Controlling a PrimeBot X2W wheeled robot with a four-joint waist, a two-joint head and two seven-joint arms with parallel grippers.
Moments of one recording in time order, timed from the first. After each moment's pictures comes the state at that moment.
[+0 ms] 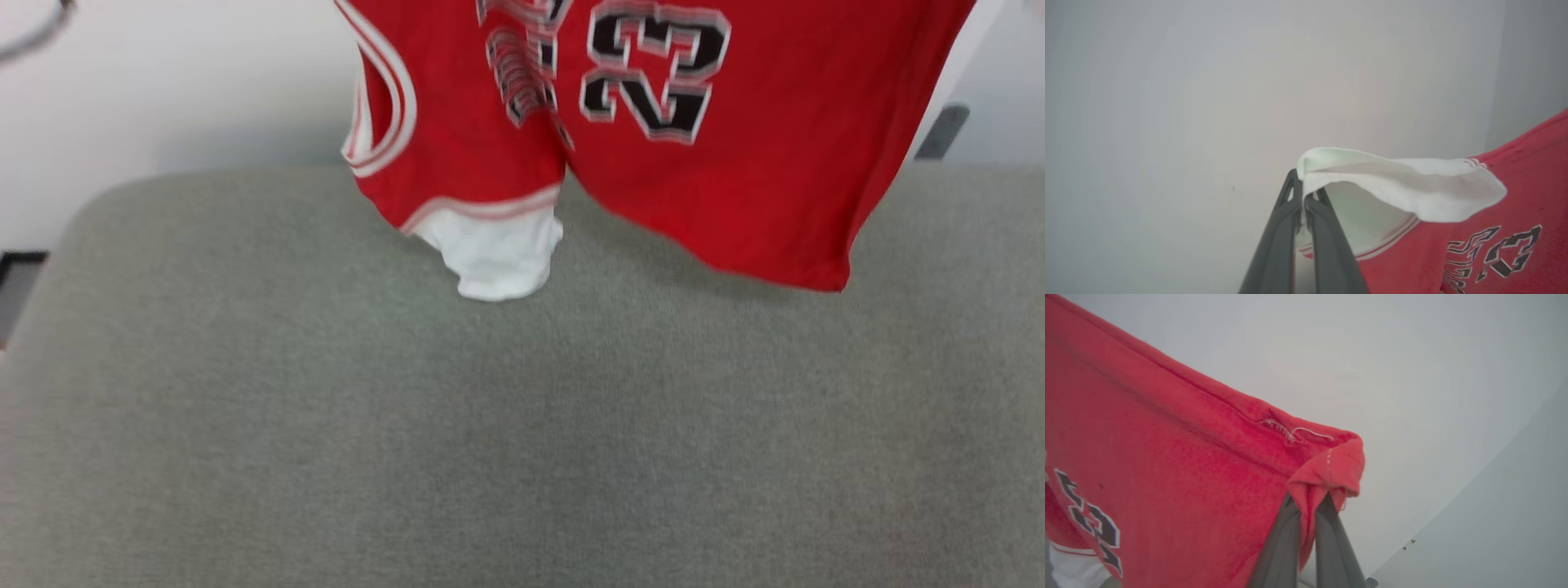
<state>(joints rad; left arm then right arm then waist) -1.70 0.57 -0.88 0.73 -0.95 -0.10 0.40 -1.47 -0.62 0.91 0.68 0.83 0.13 0.23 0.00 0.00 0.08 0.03</state>
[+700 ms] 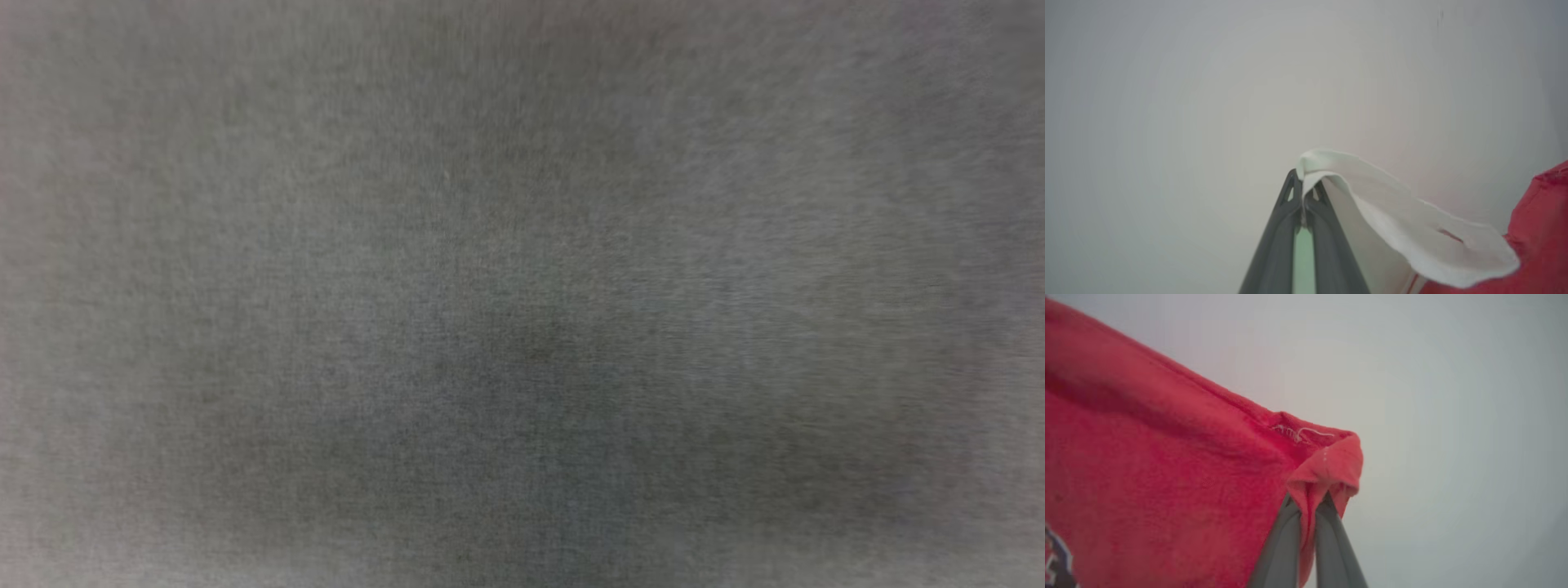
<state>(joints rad) -2.09 0.41 -0.78 0.90 -0.69 -0.07 -0.26 -1.83 -0.37 0.40 0.98 0.08 0.13 -0.26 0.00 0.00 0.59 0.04</state>
